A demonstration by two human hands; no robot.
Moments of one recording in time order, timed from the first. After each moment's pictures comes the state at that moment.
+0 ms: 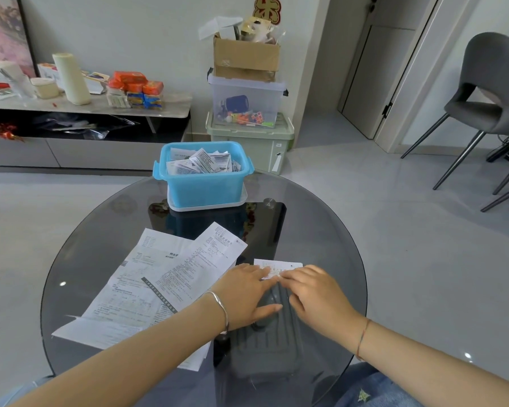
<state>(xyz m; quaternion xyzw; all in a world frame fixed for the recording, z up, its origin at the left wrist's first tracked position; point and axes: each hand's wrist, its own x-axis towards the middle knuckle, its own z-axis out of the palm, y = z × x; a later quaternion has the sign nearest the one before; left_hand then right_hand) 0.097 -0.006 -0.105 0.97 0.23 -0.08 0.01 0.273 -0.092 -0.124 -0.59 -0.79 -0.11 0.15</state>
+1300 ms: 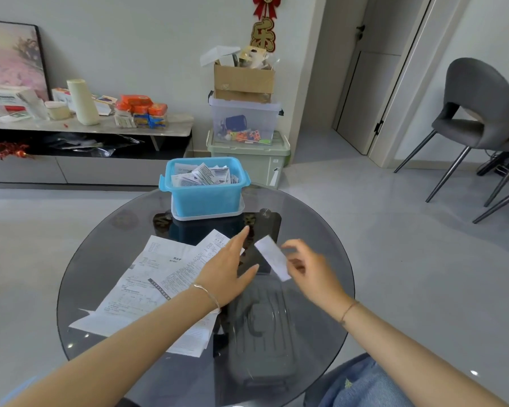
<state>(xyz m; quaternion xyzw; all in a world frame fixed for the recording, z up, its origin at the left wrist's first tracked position) 0.080 -0.006 -0.075 0.87 0.37 0.18 0.27 0.275 -0.083 -0.095 -0.69 -0.61 0.17 0.36</state>
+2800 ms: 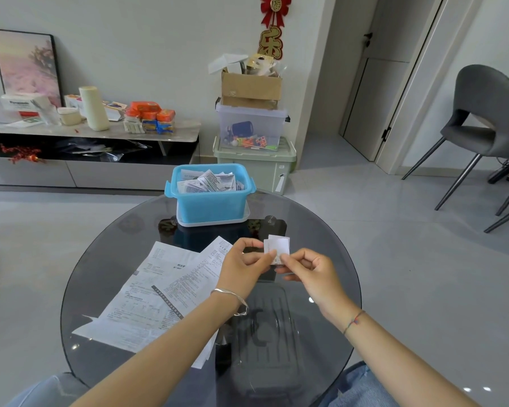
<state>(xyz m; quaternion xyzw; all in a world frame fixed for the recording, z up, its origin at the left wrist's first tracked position) 0.113 -0.015 -0.069 0.59 0.39 0.40 0.58 0.247 -0.080 -0.064 -0.59 -0.41 0.38 0.59</state>
